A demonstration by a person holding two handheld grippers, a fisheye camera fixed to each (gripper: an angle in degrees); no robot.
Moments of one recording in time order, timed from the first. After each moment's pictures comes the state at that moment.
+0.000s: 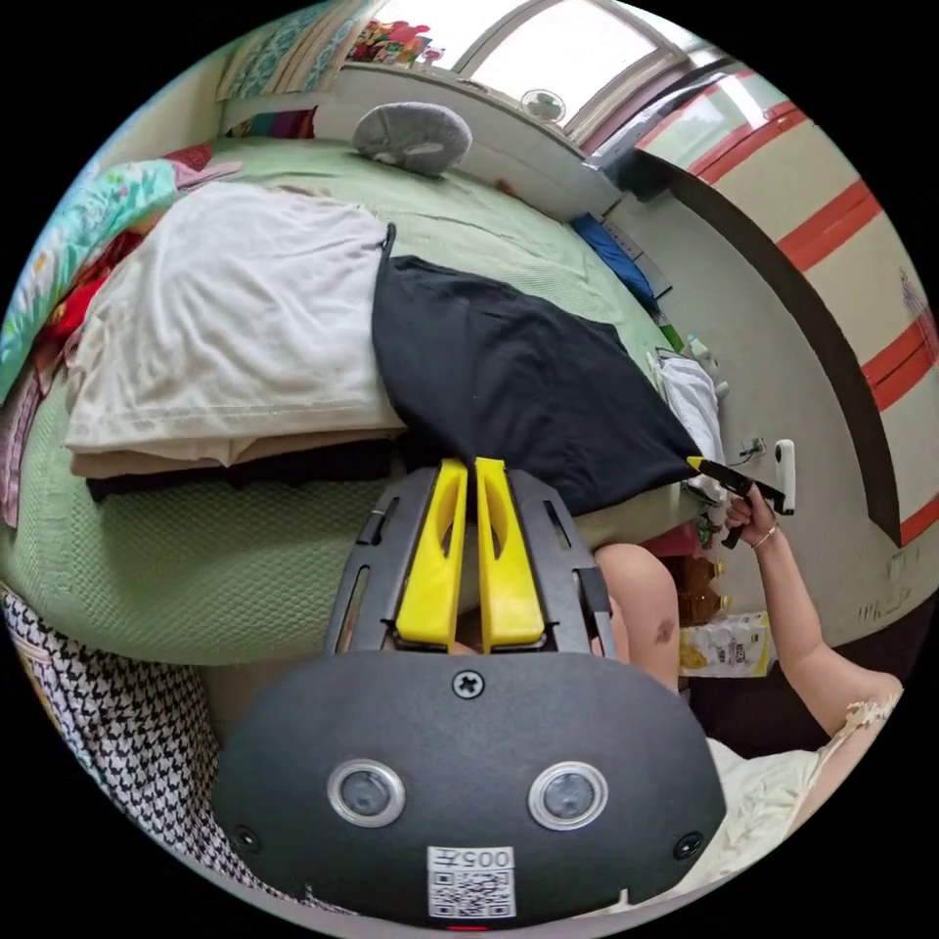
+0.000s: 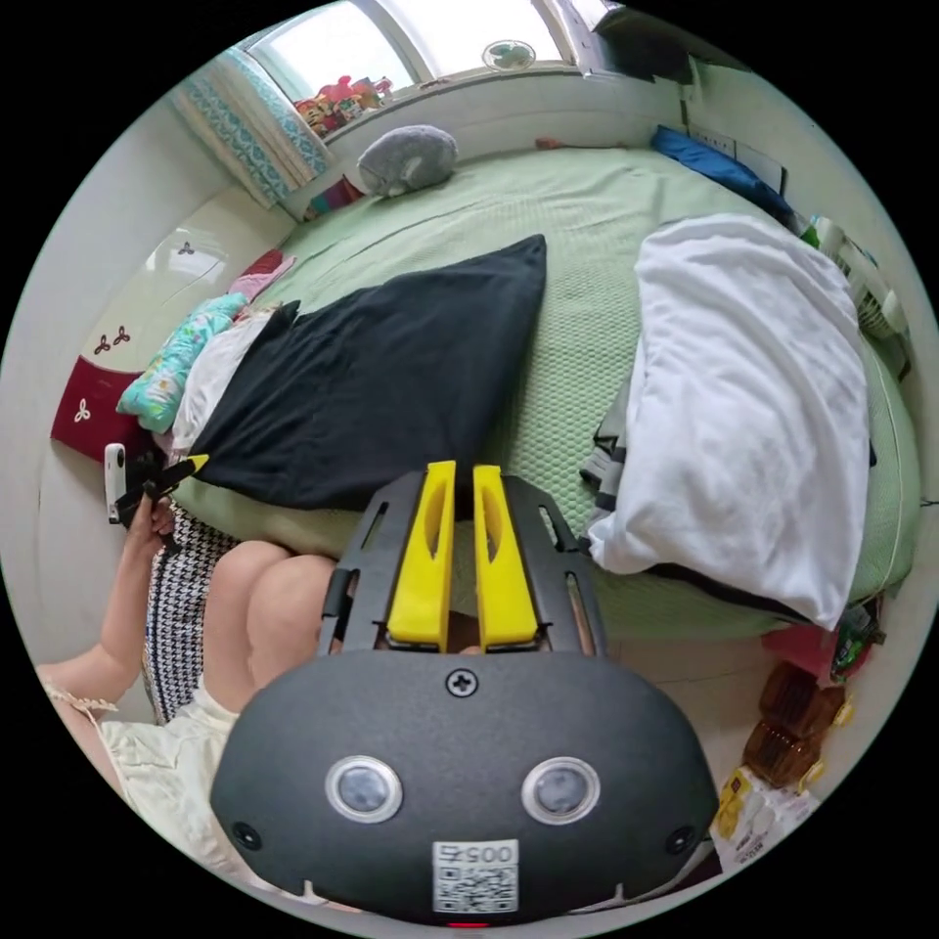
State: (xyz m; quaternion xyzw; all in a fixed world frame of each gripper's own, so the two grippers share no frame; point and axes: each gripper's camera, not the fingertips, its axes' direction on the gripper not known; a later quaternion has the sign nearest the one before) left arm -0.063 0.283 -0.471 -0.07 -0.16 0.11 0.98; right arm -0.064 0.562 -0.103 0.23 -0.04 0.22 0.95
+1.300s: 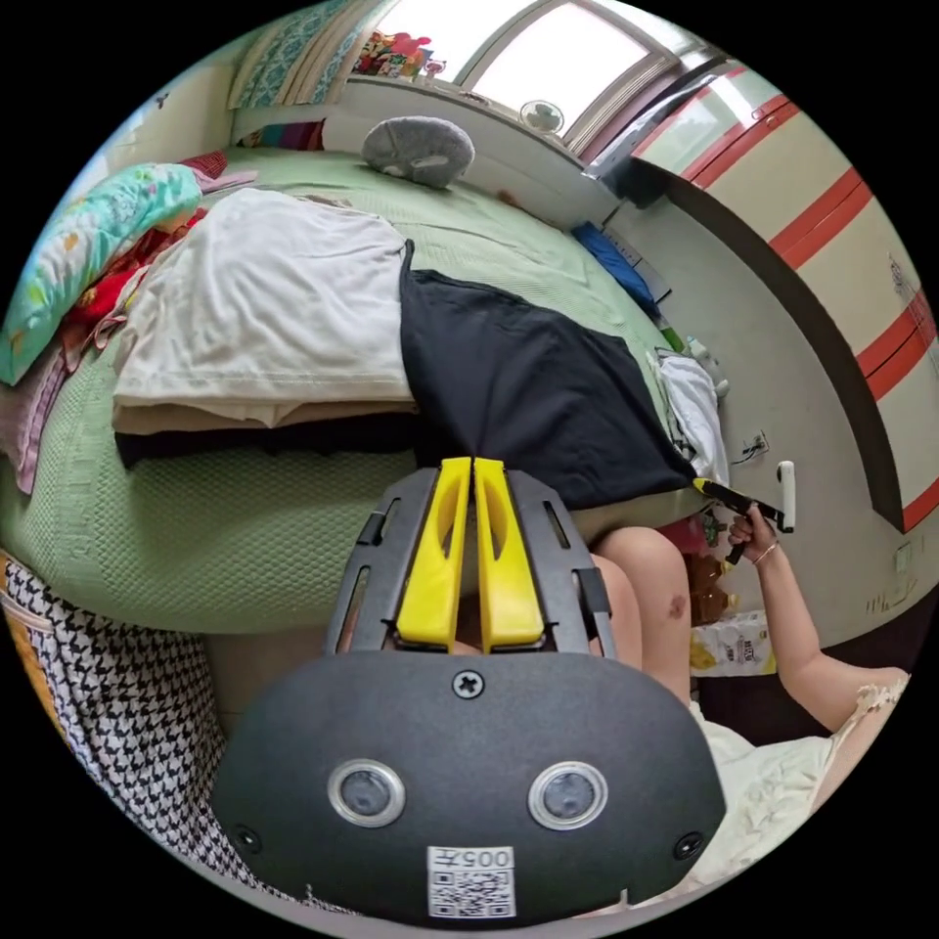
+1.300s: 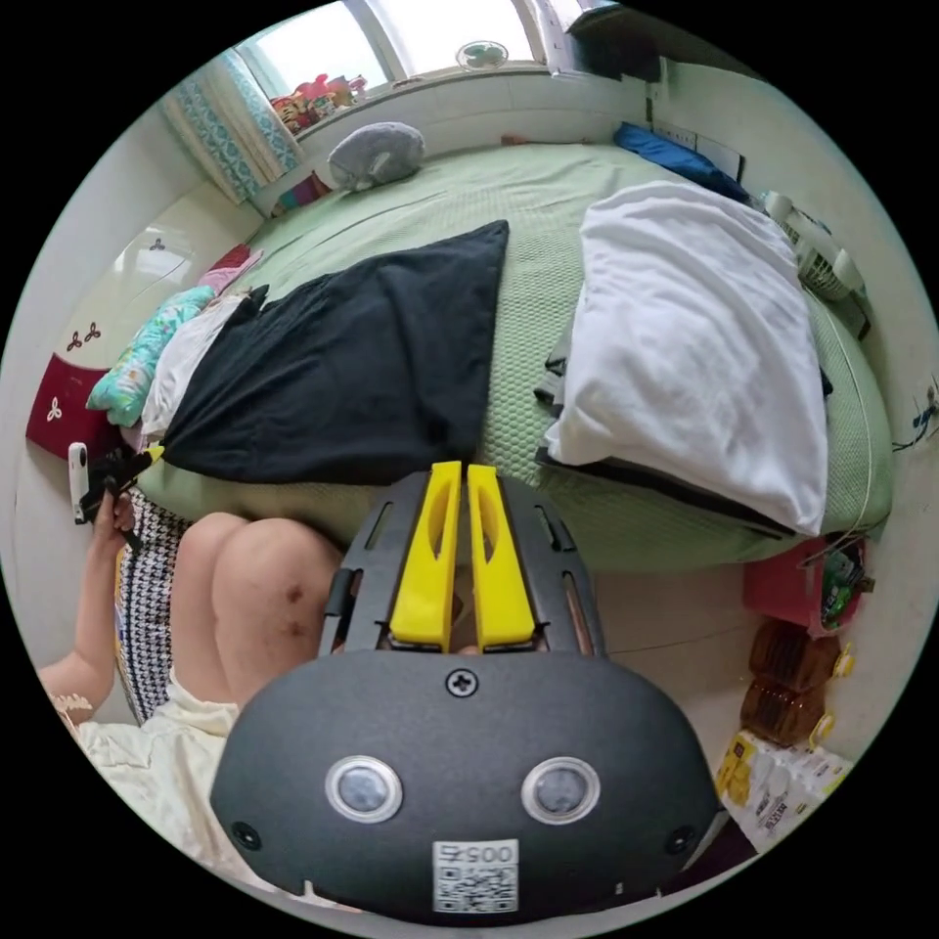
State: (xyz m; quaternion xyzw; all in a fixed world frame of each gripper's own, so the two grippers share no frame) left arm 0.005 0.339 -0.412 -0.06 -0.19 0.11 0.97; right arm -0.088 0.644 -0.062 0.21 -0.01 0.26 0.94
